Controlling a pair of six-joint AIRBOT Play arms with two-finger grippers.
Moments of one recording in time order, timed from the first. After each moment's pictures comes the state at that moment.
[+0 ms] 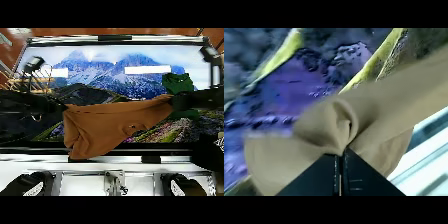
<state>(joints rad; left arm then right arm) -0.30 -0.94 1.17 1.20 -1.25 -1.41 -0.02 -0.91 1.23 1.97 -1.39 -1.78</state>
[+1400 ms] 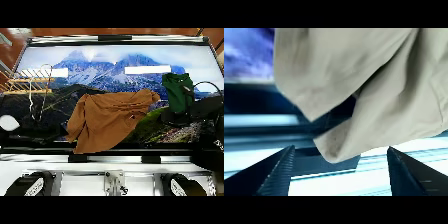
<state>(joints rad) 0.04 -0.82 0.56 1.06 -1.22 -1.60 -0.10 -0.98 0.87 2.01 -1.35 -1.66</state>
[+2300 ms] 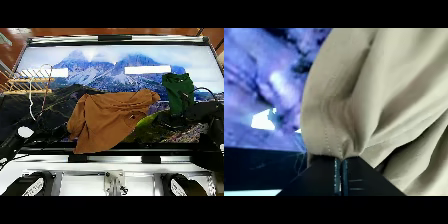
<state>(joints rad) 0.04 -0.95 0.38 0.88 -0.78 -1.49 -0.09 -1.00 0.81 2.08 -1.30 -1.57</state>
